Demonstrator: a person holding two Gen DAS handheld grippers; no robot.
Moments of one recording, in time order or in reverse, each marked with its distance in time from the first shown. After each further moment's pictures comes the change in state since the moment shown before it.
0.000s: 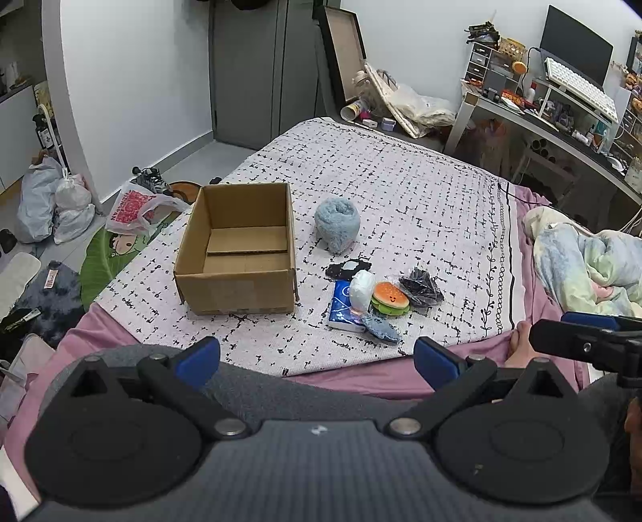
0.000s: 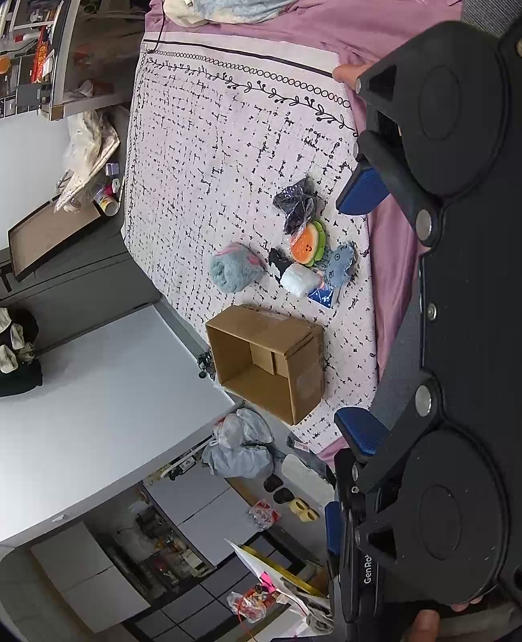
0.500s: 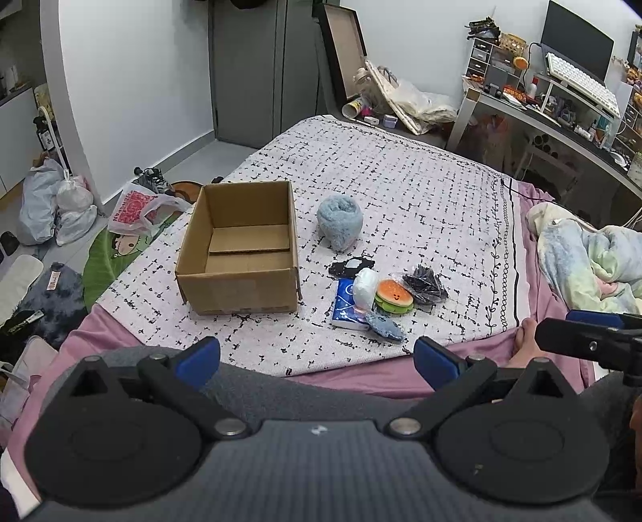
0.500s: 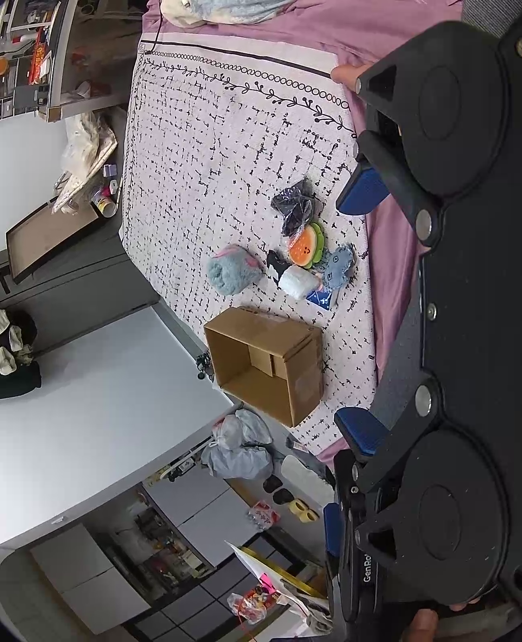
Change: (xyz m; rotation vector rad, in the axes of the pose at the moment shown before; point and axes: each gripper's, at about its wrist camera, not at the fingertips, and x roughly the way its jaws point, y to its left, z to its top) left arm 0.005 -0.003 0.000 0.013 0.009 0.010; right arm 0.001 -0.001 -0.001 -0.002 0.001 0.000
